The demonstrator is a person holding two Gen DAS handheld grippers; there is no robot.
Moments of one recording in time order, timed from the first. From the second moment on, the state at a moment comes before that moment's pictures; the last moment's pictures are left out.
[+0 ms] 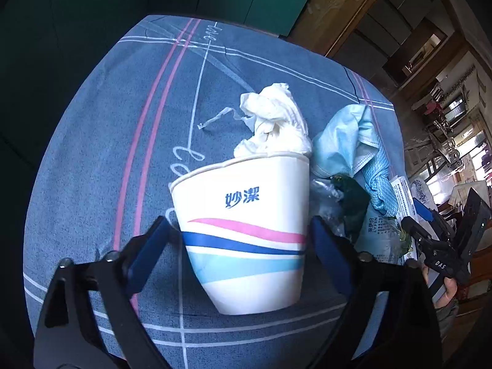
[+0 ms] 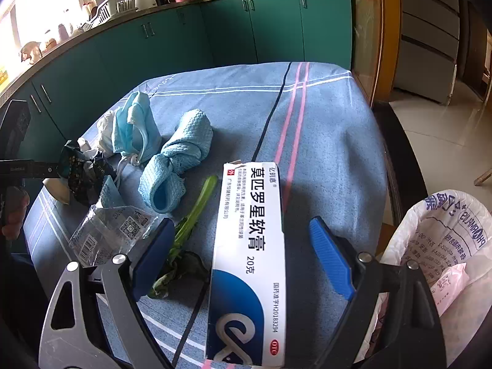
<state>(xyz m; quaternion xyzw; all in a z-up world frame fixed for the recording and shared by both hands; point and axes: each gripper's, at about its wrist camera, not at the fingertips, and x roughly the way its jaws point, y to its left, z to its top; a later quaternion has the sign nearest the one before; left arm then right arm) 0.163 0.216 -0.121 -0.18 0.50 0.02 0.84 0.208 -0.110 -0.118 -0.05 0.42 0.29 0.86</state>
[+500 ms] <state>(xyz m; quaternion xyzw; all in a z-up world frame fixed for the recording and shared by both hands) 0.128 0.214 -0.056 -0.15 0.34 0.05 0.93 0.213 -0.114 -0.118 -0.04 0.43 0.25 0.87</state>
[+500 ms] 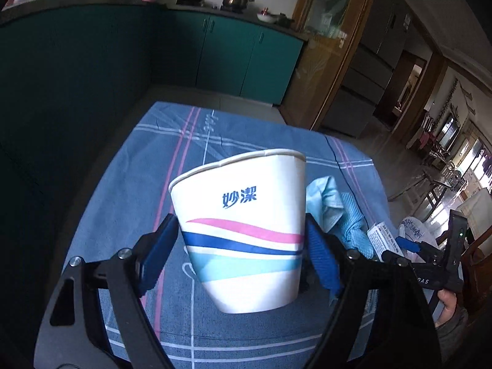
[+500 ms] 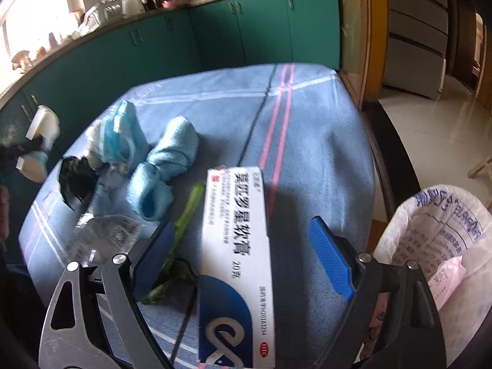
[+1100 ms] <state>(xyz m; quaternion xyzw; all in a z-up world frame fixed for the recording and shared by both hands) 0.130 0.162 -0.030 -0.13 0.28 0.00 0.95 0.194 -0.122 -0.093 -0.05 0.37 0.25 0.89</state>
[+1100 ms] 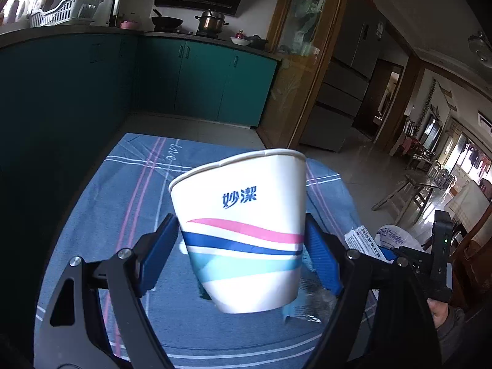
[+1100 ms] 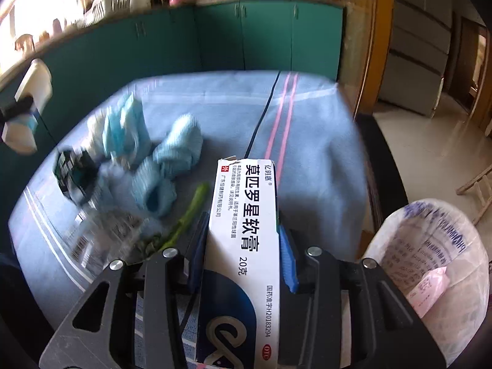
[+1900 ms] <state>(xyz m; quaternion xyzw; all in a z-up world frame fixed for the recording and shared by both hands) 0.226 -0.185 -0.081 0.01 0.42 -0.31 0.85 0.189 -0.353 -0.044 0.18 0.26 -0.02 0.95</state>
